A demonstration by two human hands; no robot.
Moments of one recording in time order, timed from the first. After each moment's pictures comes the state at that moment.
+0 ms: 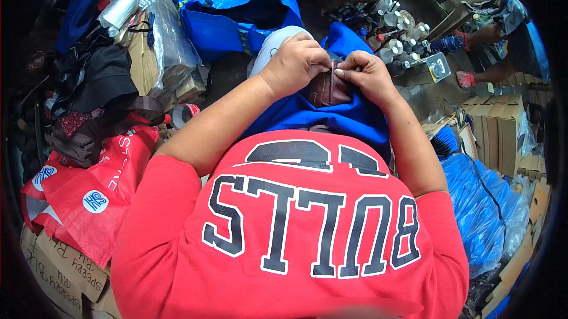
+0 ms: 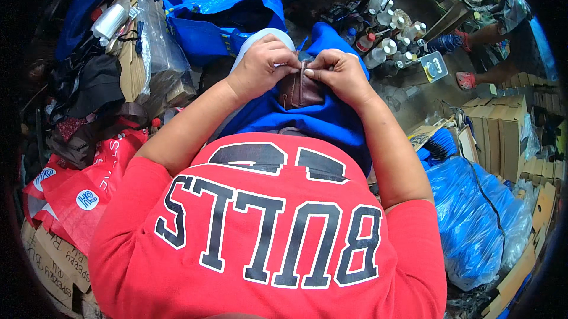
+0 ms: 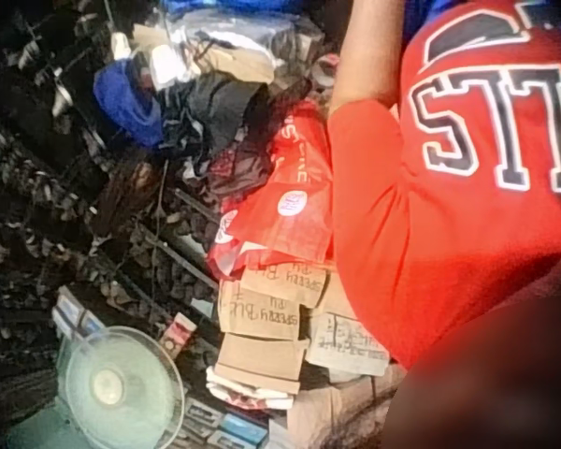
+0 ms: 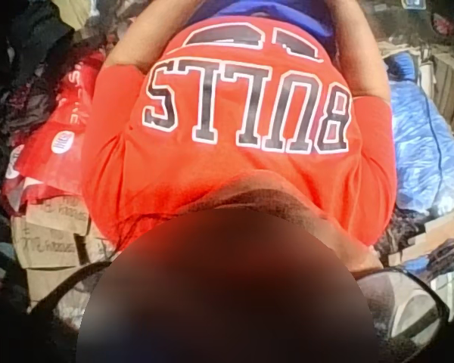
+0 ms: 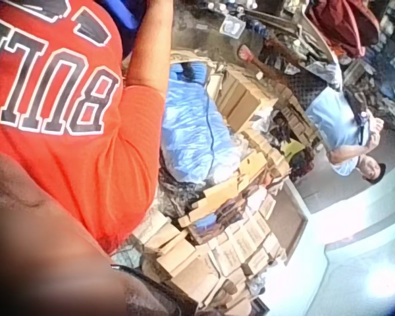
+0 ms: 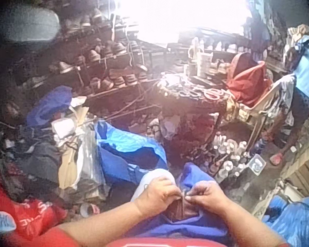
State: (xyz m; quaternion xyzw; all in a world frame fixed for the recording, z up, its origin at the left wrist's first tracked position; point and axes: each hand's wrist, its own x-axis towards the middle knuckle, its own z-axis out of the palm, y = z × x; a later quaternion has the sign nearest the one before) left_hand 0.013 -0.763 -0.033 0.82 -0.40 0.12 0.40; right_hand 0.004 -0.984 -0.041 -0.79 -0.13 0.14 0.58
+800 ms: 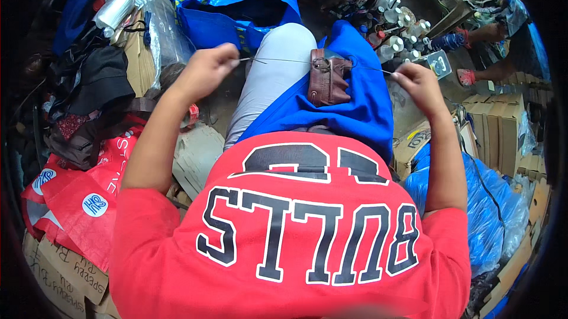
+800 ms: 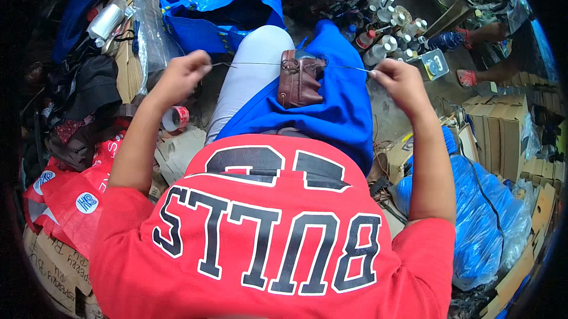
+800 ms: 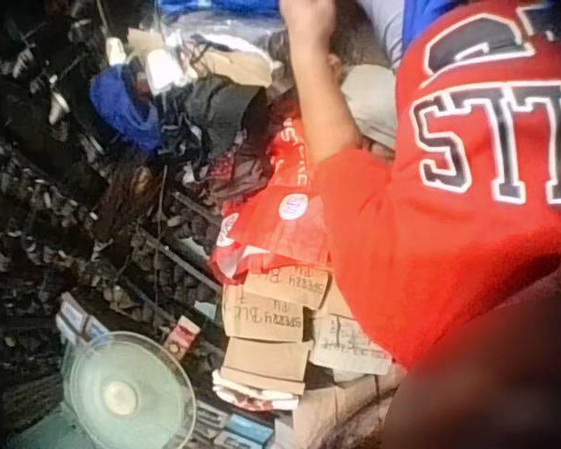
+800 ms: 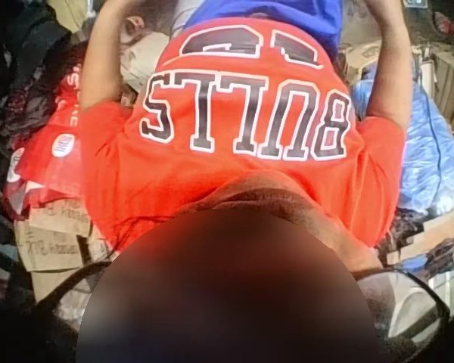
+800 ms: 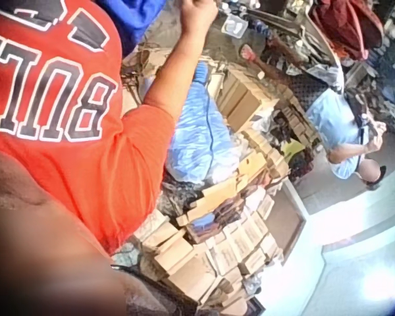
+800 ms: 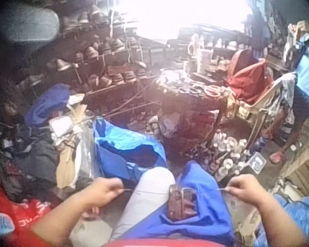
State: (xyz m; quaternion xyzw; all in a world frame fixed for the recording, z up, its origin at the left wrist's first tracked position) left_hand -0.003 -0.639 -0.003 0.92 -0.17 -0.09 0.34; right_hand -0.002 -1.070 -0.001 -0.93 0.01 0.16 0.33
